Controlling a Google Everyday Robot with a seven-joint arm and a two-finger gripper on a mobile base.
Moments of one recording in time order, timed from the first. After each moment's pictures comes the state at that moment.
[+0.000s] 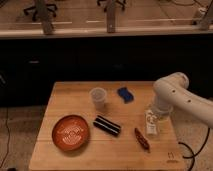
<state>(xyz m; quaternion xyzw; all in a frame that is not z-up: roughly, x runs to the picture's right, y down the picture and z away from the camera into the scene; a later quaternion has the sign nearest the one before) 0.241 0.169 0.714 -0.34 -0.03 -0.08 0.94</state>
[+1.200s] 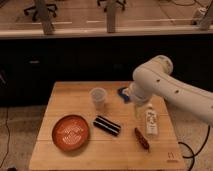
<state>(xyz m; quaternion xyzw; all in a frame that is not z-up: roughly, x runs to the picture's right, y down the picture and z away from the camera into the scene) 0.126 0.063 0.682 -0.23 -0.10 -0.17 0.95</state>
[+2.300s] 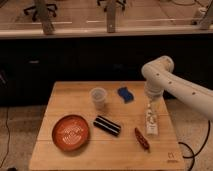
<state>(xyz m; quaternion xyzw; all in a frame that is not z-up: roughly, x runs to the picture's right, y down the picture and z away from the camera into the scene) 0.268 0.103 0.780 -0.34 0.05 -0.06 0.94</state>
